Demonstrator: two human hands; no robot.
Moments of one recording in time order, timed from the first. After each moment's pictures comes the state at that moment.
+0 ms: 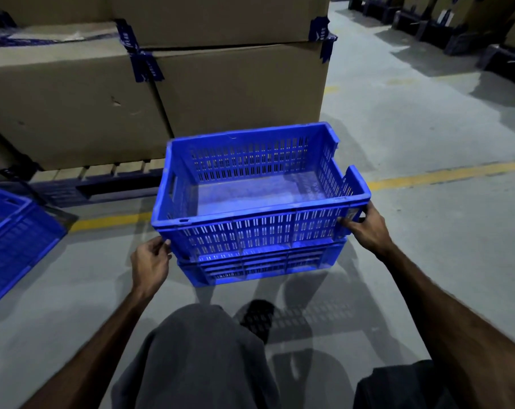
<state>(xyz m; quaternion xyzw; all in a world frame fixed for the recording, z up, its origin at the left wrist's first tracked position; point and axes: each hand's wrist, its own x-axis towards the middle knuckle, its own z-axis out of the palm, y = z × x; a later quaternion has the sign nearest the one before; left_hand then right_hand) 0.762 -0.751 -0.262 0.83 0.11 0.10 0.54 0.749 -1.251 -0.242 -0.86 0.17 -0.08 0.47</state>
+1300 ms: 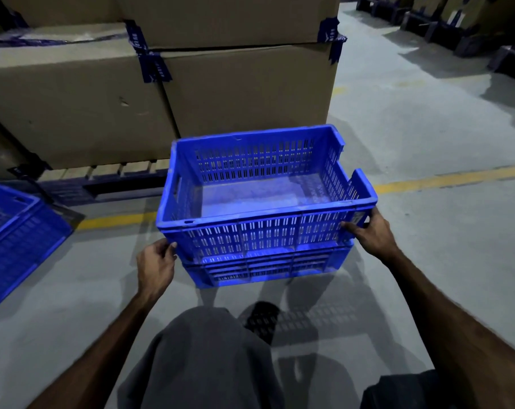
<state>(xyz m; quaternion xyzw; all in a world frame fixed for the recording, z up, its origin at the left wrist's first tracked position) 0.766 -0.738 -0.275 0.88 0.07 0.11 0.46 0.752 -1.246 -0.246 -0.86 0.16 -0.08 0.47</state>
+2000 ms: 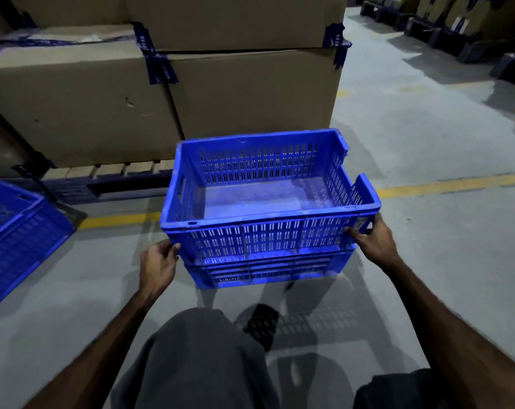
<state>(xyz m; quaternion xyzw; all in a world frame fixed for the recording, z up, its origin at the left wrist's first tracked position) 0.771 -0.734 -0.272 0.87 0.09 0.07 0.47 0.749 -1.244 -0.255 -0.87 0.18 -0.09 0.44</state>
